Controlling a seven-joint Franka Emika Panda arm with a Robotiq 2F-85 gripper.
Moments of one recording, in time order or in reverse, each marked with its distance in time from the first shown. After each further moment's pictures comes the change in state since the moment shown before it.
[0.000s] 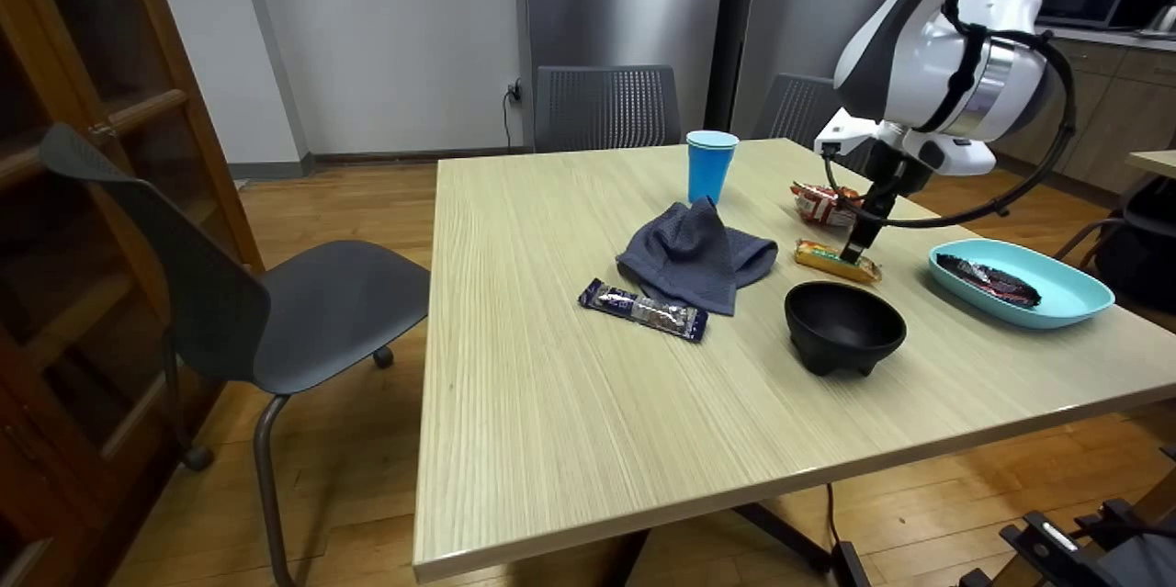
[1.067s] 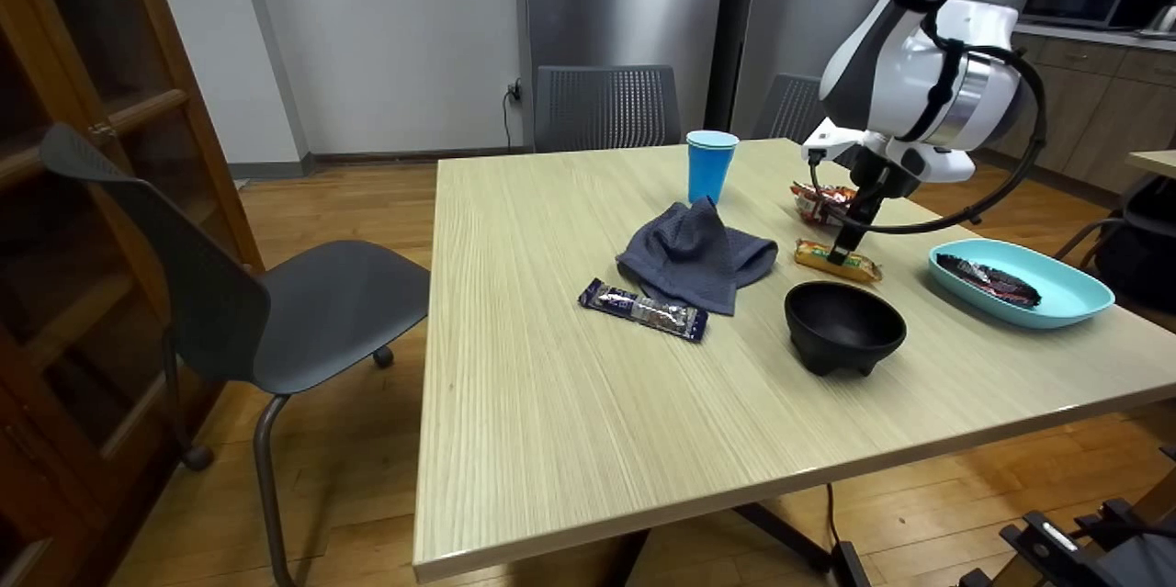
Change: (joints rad) arm -0.002 0.059 0.010 0.066 0.000 0.001 0.019
